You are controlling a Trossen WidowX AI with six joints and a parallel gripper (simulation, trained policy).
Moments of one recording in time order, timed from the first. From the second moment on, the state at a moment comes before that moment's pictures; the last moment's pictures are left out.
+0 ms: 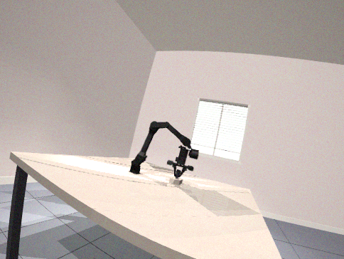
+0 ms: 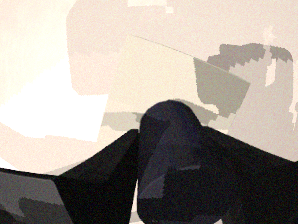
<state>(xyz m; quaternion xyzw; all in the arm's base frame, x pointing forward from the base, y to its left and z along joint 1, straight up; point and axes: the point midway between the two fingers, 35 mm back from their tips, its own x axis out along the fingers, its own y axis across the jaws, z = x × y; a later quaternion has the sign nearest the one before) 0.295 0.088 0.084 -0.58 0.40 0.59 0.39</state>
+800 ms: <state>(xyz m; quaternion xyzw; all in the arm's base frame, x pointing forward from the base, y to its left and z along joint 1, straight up) 0.287 0.089 0.104 -0.59 0.37 0.59 0.40</state>
